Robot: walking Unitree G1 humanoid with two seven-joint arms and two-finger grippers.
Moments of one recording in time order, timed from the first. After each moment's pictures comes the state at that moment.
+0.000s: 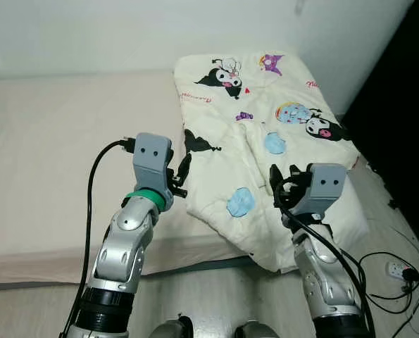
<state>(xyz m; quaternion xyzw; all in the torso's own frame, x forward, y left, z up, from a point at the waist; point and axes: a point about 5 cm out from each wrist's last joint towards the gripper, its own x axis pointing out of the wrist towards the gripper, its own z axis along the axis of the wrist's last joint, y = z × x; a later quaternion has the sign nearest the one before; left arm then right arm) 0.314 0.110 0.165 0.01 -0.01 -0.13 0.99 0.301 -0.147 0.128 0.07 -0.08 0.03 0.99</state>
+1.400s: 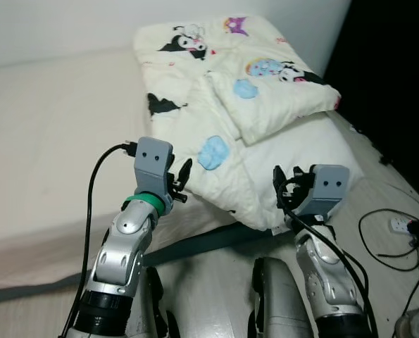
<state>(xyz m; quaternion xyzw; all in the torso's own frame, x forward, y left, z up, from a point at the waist) 0.313 0.111 0.163 0.02 0.00 -0.13 0.99 0.303 -0.152 0.126 0.07 -0.07 0.03 0.99</state>
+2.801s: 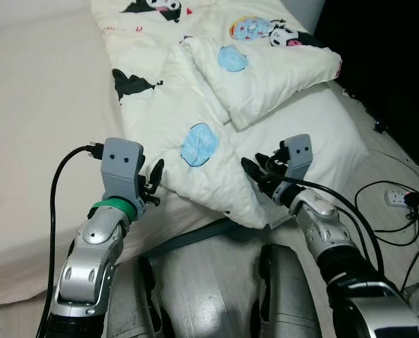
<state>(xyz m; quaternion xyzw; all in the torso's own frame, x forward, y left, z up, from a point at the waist) 0.288 0.151 0.180 0.05 0.00 -0.07 1.00 0.366 -0.142 0.131 0.05 0.00 0.27 0.96</state>
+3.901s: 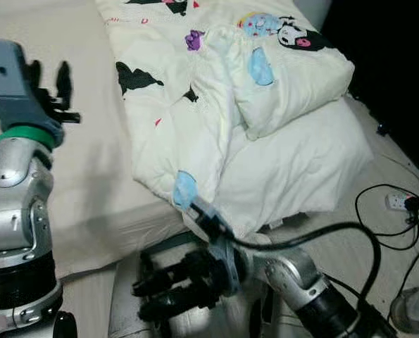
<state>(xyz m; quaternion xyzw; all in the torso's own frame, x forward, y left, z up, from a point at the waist) 0.304 0.220 0.289 0.05 -0.18 0.07 0.98 0.232 -0.011 0.141 0.20 0.15 0.83 0.50</state>
